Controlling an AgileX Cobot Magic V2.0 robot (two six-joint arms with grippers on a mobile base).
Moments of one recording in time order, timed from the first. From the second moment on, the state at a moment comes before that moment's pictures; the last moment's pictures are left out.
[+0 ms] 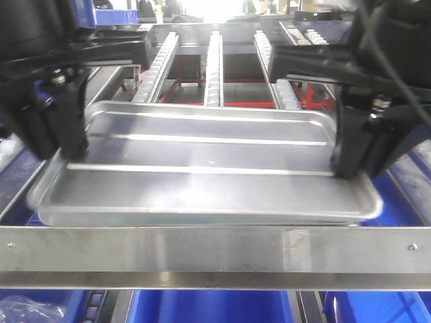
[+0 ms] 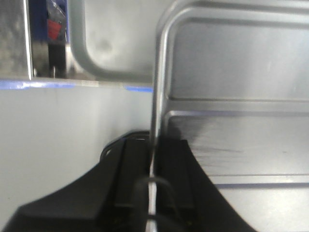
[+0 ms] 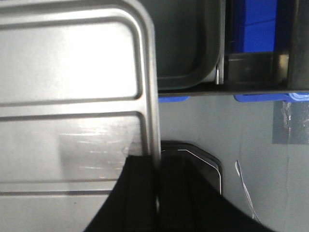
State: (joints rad) left arm -0.82 1.43 -1.08 0.20 0.99 -0.85; right arm 0.67 1.36 -0.95 -0.15 0.85 0.87
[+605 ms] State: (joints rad) left arm -0.98 1.28 -0.93 0.24 1.01 -1.03; right arm 0.89 1.26 -0.84 -0.21 0.90 1.07
